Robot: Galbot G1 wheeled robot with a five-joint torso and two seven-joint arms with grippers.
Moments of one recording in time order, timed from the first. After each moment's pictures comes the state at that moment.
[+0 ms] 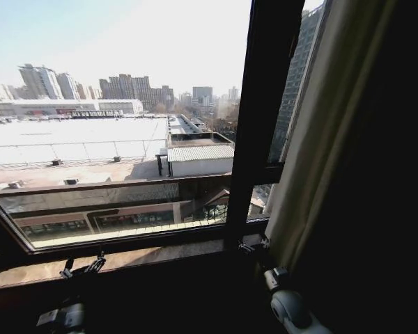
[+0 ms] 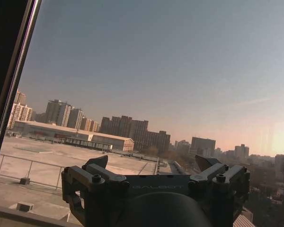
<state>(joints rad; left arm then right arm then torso) 1.55 -1.42 -0.91 -1.86 -0.47 -0.31 0.09 -1.29 1.12 0.32 1.76 0.28 0.20 0.11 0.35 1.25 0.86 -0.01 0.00</state>
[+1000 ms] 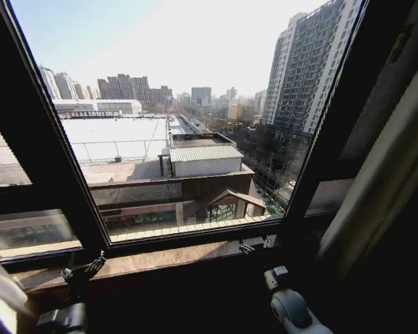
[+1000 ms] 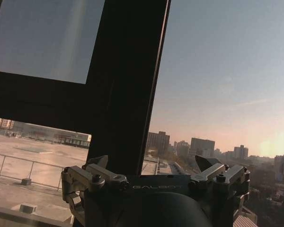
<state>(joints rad) 1.55 -1.42 -0.91 -1.86 -0.47 -0.31 0.09 -1.29 1.12 0.32 1.76 0.28 0.20 0.11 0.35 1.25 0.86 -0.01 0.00</state>
